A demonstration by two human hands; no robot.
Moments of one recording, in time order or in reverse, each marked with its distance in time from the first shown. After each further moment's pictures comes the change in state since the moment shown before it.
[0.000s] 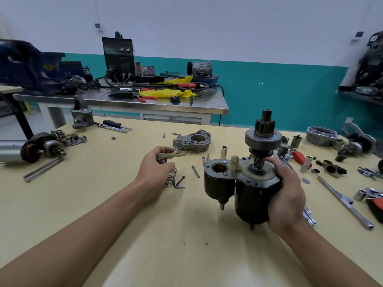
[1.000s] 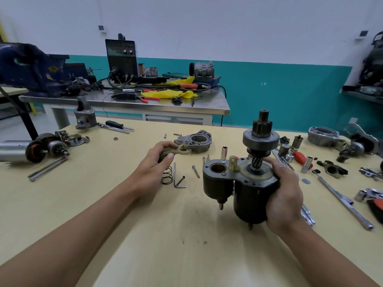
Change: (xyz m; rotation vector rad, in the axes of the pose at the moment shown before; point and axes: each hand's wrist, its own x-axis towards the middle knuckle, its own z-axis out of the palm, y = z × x) left_hand 0.001 -0.006 -0.020 0.050 -0.288 0.279; right_hand -0.001 -0.001 -0.001 0.023 0.015 0.038
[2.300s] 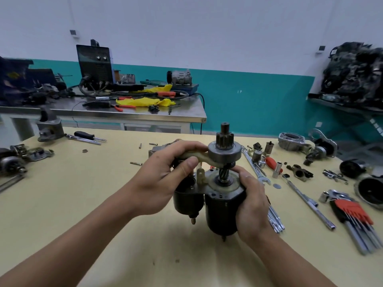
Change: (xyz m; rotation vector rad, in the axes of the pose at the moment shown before) left_hand -0.011 0.108 0.049 -0.053 -0.228 0.304; right_hand 0.003 0.005 -0.004 -0.074 -0.083 -0.077
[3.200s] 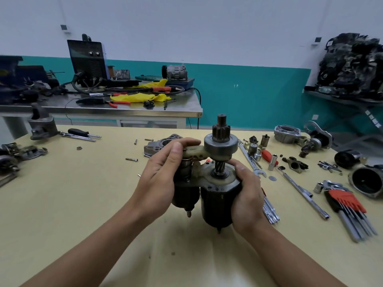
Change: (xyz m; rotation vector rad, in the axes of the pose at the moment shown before) left_hand -0.009 0.002 0.032 -0.364 0.228 -0.084; right_hand 0.000 -0.001 0.001 0.062 0.036 0.019
